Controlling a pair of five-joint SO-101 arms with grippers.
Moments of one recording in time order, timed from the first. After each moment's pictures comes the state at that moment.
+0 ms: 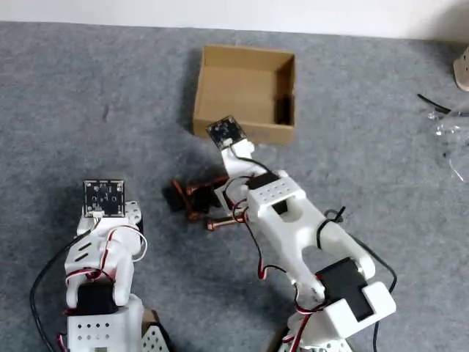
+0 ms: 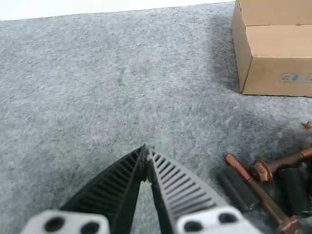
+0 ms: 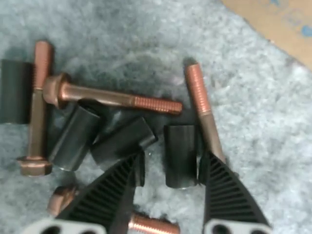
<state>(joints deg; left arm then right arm) -10.2 -103.8 94.8 44.2 -1.2 -31.1 -0.2 37.5 34.0 7.6</state>
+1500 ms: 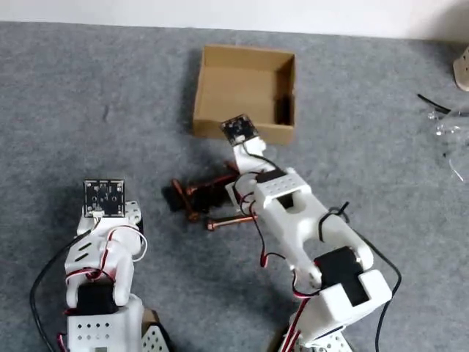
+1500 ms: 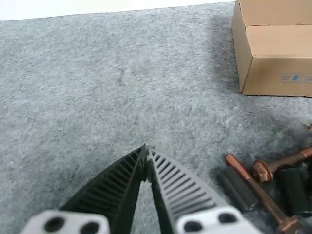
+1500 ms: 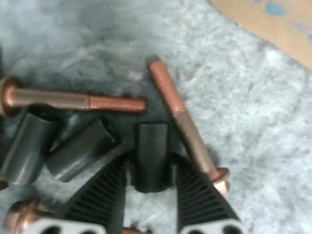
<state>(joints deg) -10.2 -103.8 94.8 44.2 -1.2 -27.9 6.4 36.4 31.9 7.6</state>
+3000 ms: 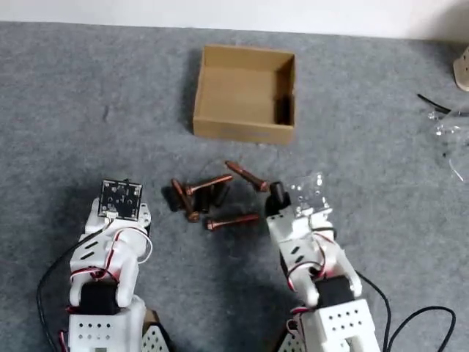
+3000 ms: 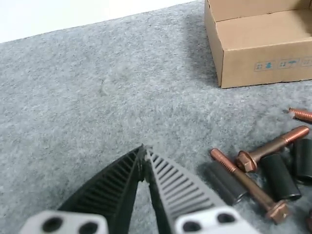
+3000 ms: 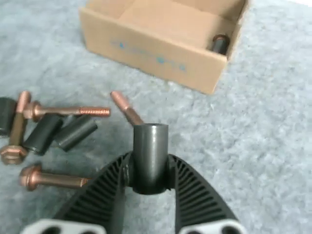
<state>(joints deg) -5.9 -103.8 94.8 44.2 -7.6 -18.9 -87.0 91.2 33.5 7.6</state>
